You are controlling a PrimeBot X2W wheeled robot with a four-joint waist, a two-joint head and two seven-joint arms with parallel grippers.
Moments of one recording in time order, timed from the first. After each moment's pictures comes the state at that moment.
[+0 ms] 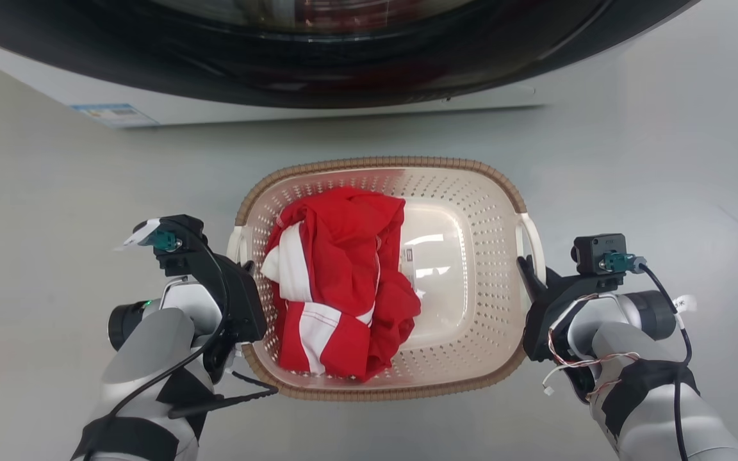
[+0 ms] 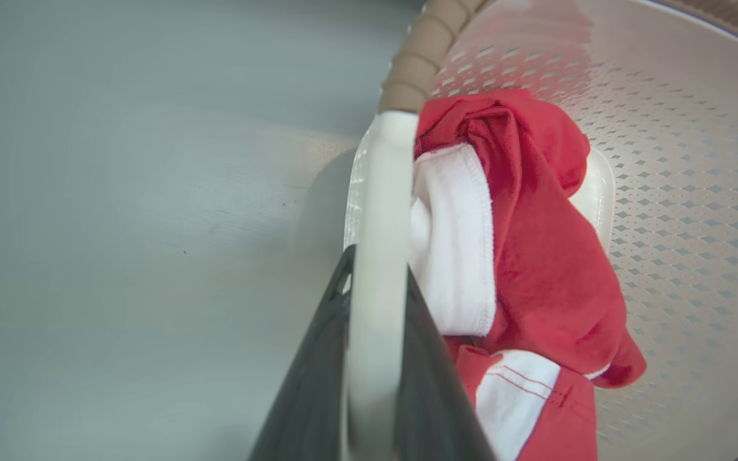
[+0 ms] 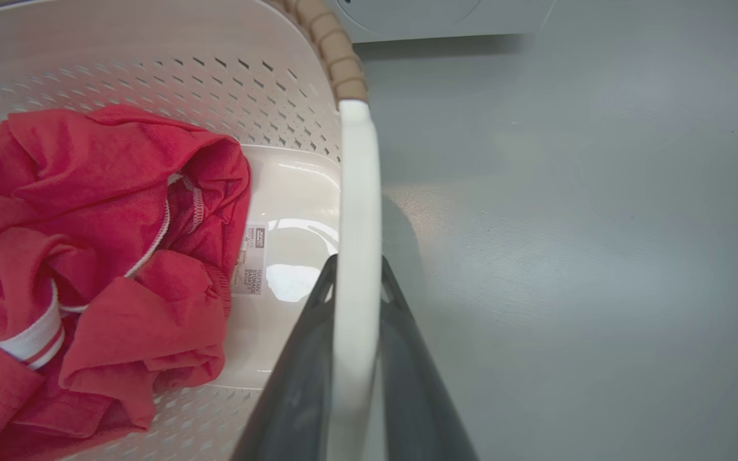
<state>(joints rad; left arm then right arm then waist) -0.85 0.00 -0.24 1.25 -0.53 -0.13 0.11 -0.81 -0.04 0.39 1.20 0.36 0.13 -0.12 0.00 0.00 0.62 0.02</state>
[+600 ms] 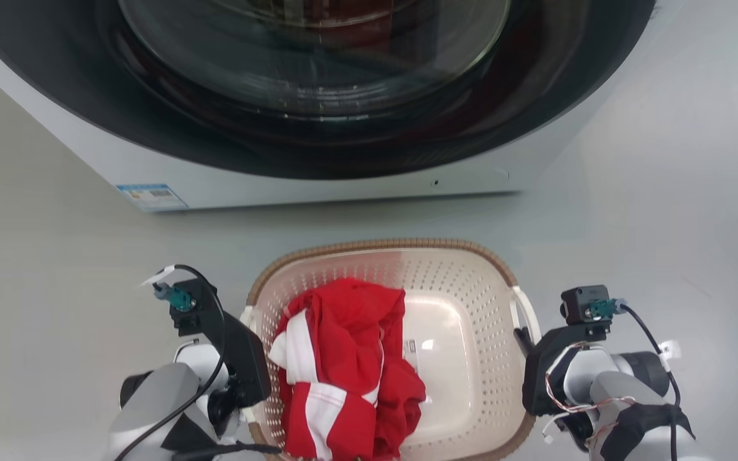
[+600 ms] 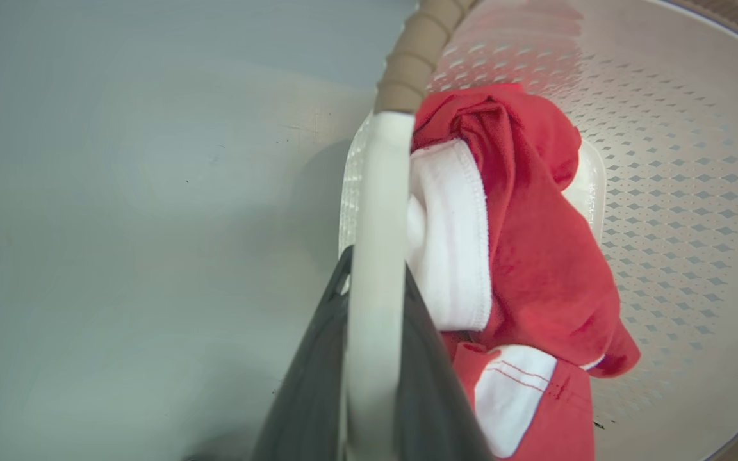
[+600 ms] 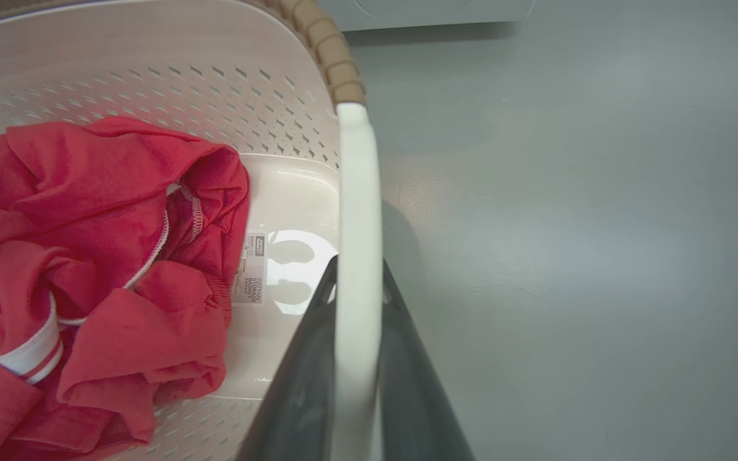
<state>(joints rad) -0.75 0.00 -0.30 1.27 -0.63 -0.13 0.26 -0.72 -0.04 0.44 1.24 0.43 0.13 0.01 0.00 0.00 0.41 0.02</state>
